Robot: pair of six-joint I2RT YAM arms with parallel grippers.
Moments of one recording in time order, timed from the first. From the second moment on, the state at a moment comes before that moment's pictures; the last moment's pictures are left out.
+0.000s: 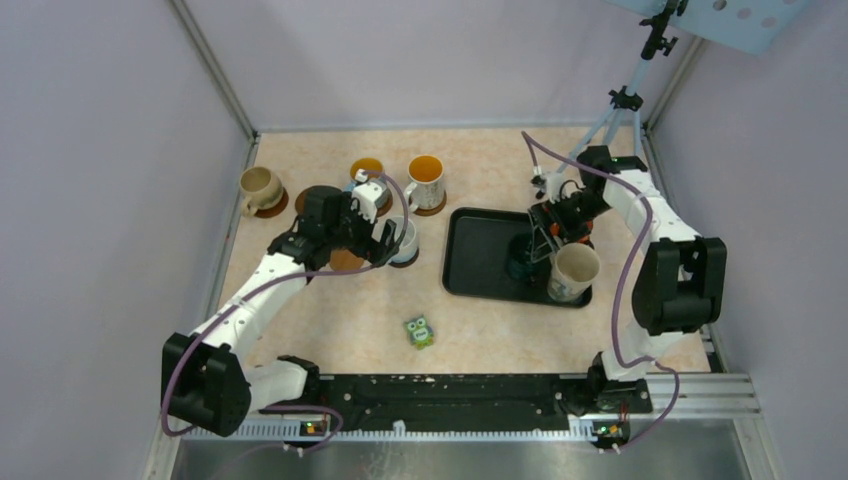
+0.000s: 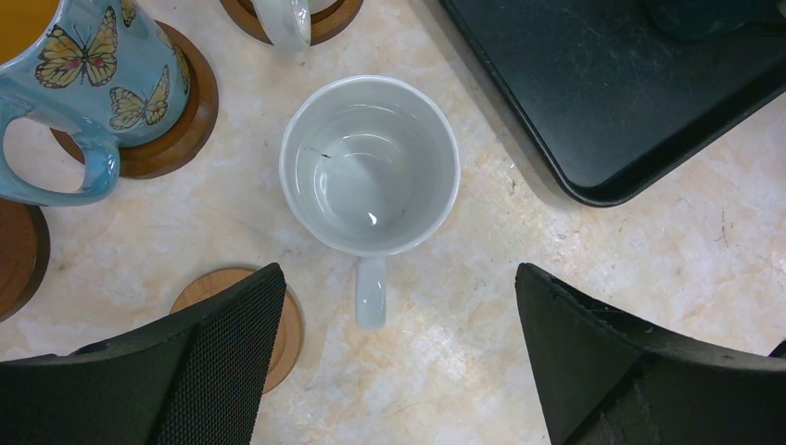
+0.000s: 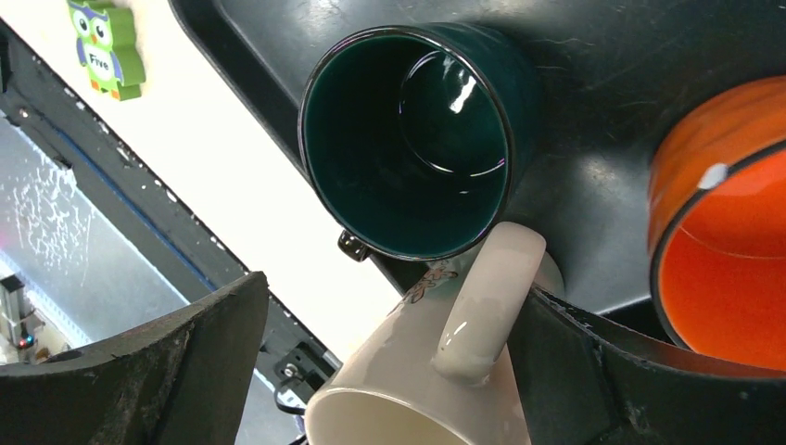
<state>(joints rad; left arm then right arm) -0.32 1.19 0.86 -0.32 0.37 0.16 0.08 1.67 1.36 -1.16 -0.56 -0.48</state>
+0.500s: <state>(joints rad) -0.32 1.19 0.88 -0.33 0.40 0.16 0.20 1.68 1.37 -1.19 -0.60 -0.50</state>
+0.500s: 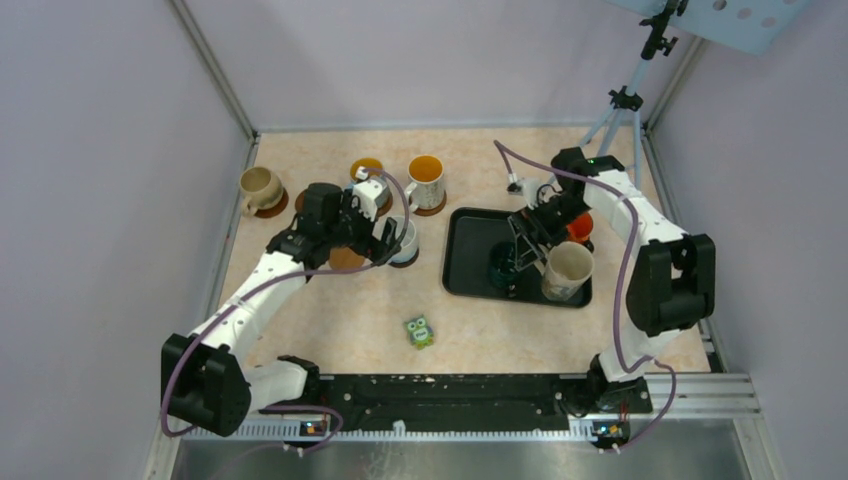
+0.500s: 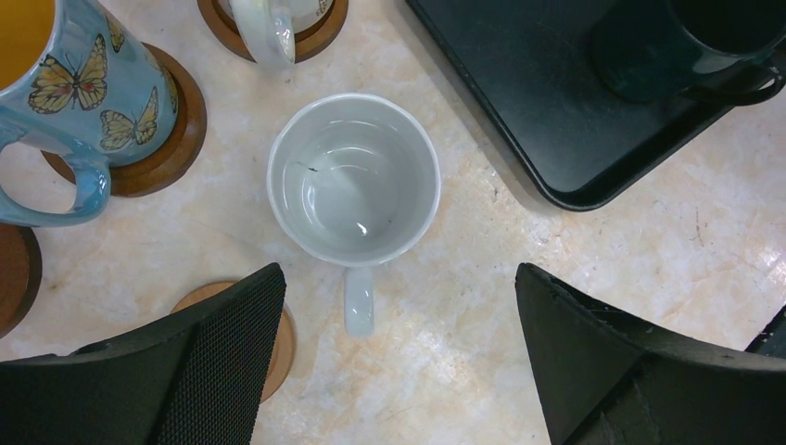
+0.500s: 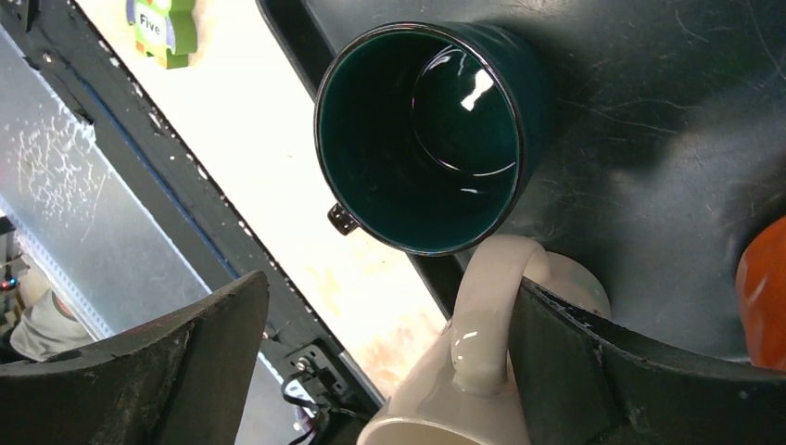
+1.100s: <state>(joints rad) -0.32 1.21 0.92 -0.34 0.43 0.14 0.36 1.69 1.39 -1.20 -0.60 -0.51</state>
